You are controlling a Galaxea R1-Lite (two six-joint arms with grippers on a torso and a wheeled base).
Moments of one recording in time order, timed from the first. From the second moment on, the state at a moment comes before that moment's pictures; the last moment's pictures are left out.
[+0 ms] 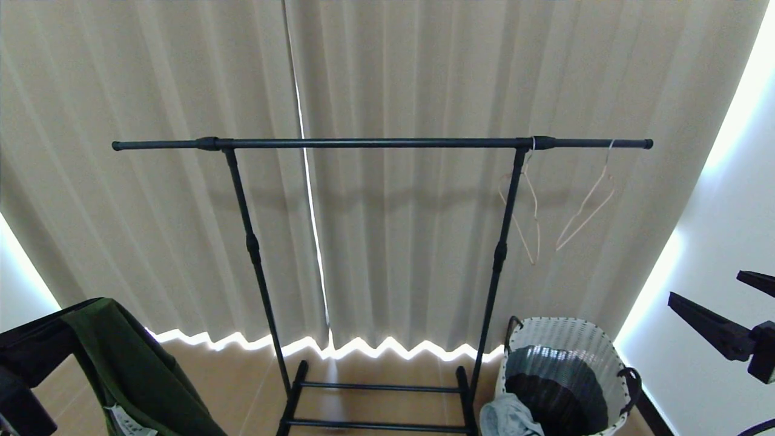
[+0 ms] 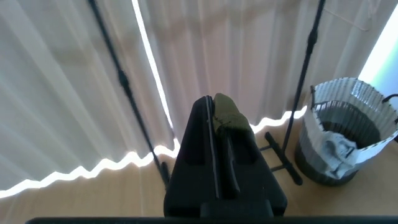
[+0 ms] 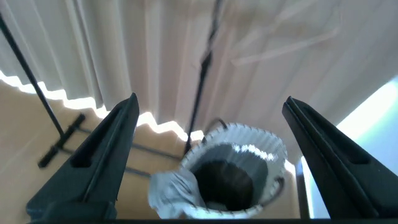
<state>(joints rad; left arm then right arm) -0.20 0.83 -0.36 -0.35 -0.09 0.13 -0.02 1.02 -0.34 -0.47 0.15 -0.13</state>
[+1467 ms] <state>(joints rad) -0.20 0.83 -0.36 -0.35 -0.09 0.14 -0.02 1.02 -0.35 -0.47 0.15 -0.13</state>
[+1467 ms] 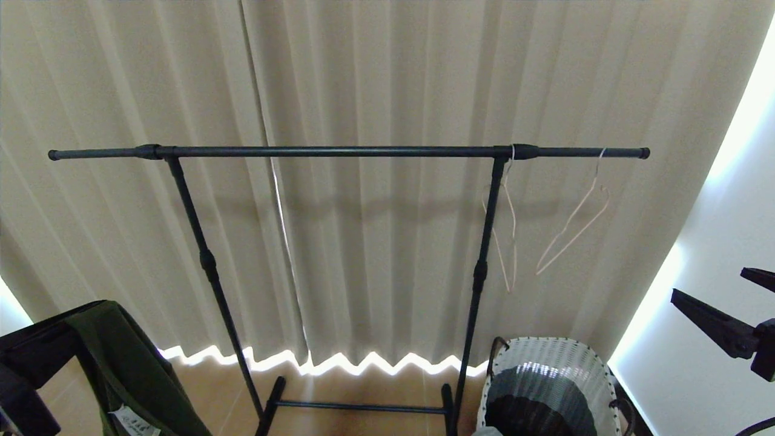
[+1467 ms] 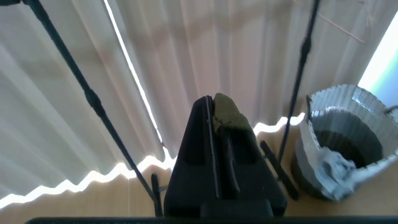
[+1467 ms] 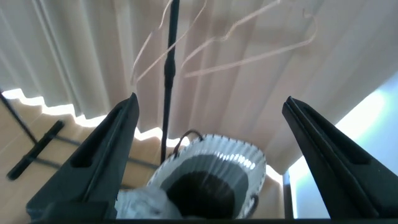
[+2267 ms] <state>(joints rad) -0.20 0.84 -0.35 -0.35 -0.09 0.18 -0.02 1.03 -0.34 -0.46 0.14 -0.13</state>
